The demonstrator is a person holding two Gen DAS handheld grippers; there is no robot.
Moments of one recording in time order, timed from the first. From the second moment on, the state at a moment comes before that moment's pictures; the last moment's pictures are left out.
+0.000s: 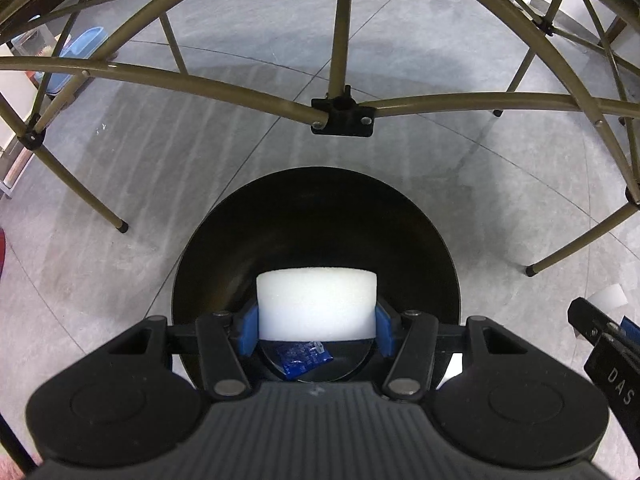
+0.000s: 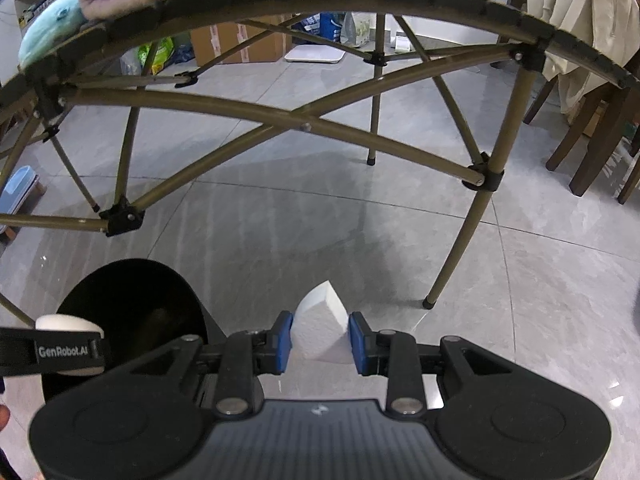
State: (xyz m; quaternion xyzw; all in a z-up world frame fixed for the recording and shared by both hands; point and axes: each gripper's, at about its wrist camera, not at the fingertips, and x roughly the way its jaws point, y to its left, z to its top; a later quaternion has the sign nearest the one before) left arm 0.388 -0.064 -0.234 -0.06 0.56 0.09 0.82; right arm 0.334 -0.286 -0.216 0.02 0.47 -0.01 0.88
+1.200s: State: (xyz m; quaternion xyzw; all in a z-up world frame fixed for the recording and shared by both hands) left arm 0.367 -0.027 -0.219 -0.04 0.56 0.11 0.82; right arm 0.326 -0.259 -0.213 0.02 0.48 0.03 0.88
